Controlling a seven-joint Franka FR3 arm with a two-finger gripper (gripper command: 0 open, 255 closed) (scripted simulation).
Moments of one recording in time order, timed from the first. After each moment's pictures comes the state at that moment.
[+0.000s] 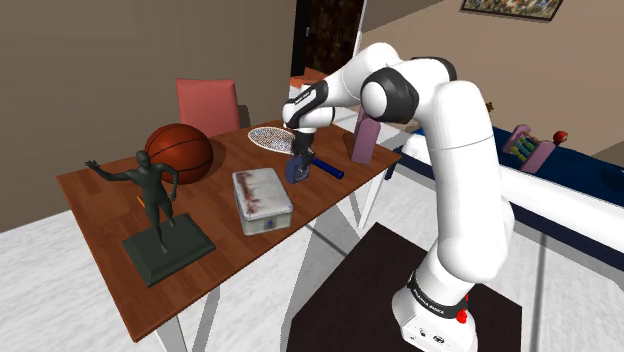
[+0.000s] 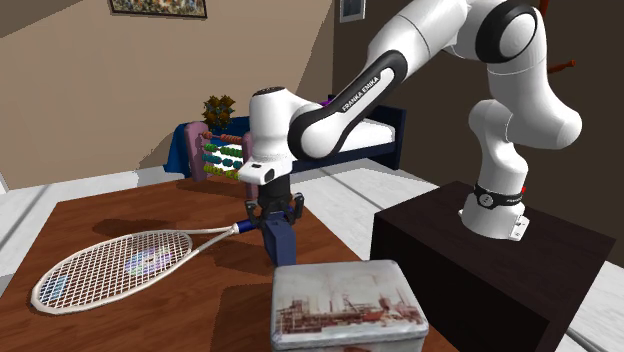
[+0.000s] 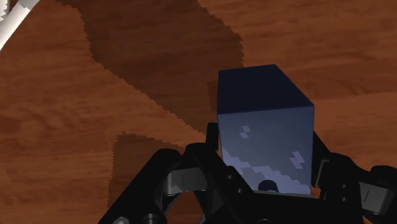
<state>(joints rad) -0.05 0.60 -0.33 -1.71 0.26 2.28 -1.80</state>
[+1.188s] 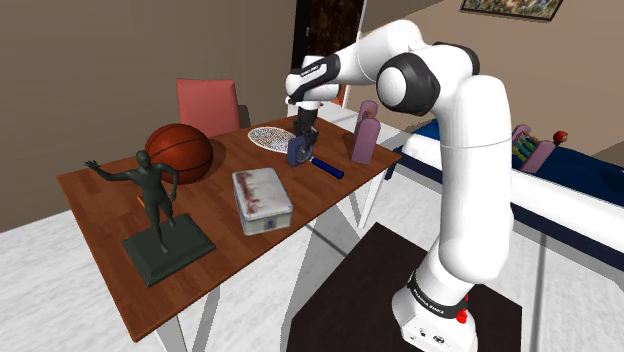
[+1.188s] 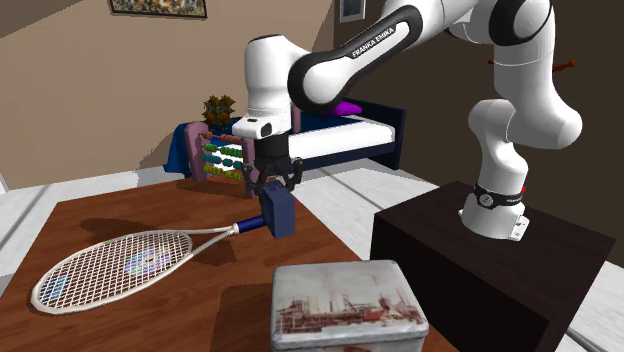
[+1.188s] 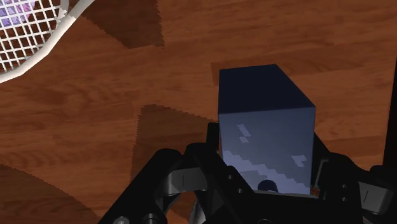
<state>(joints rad) -0.02 0.48 -0.37 -1.66 0.20 2.10 -1.76</state>
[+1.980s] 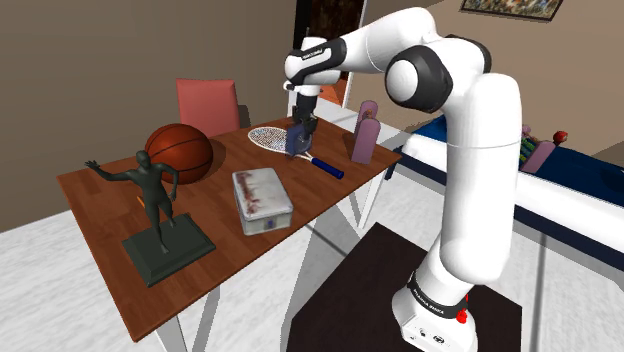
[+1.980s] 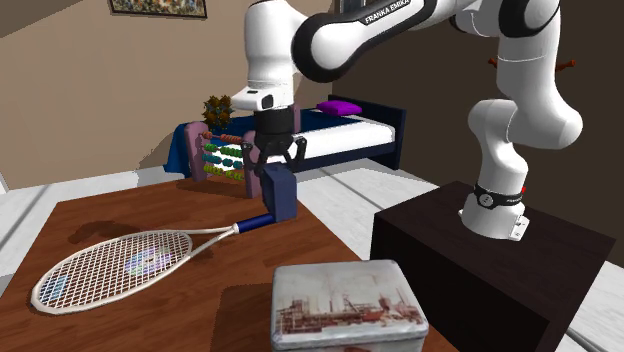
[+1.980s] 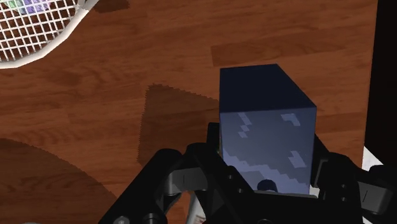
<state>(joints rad) 0.00 0.41 -0.37 -1.61 0.17 2.00 -1.72</state>
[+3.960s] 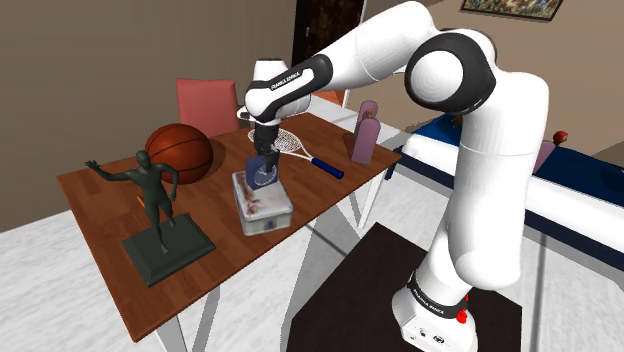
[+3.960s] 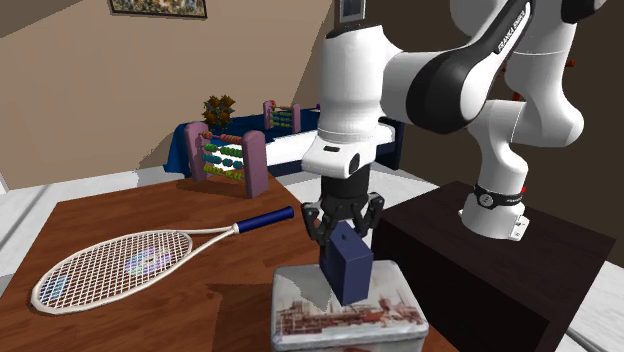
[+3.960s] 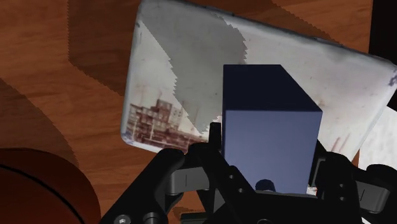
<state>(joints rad) 0.26 0.29 -0.27 -1.91 0.11 2.20 -1.36</state>
